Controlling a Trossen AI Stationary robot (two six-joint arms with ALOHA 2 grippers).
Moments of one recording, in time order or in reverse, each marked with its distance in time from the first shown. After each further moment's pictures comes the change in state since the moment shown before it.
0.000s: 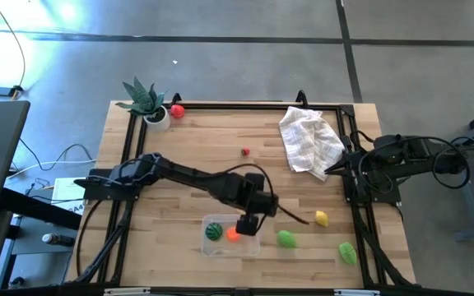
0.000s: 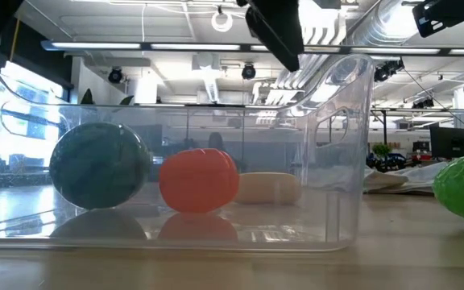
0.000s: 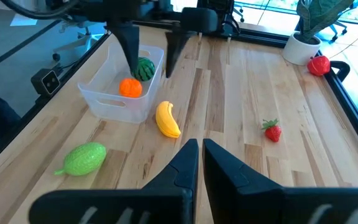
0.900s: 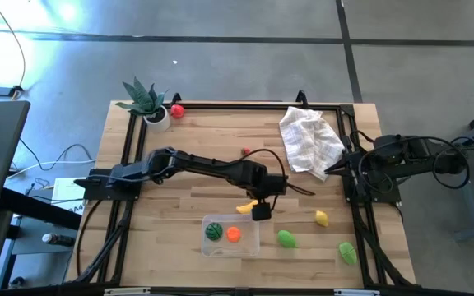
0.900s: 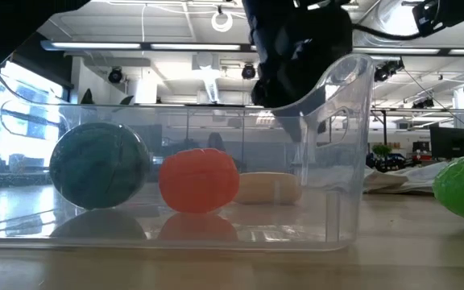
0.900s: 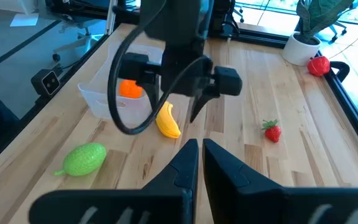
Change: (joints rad) left arm 0.140 0.122 -0.039 0.119 0.148 -0.176; right arm 0.000 0.000 0.000 0.001 0.000 0.000
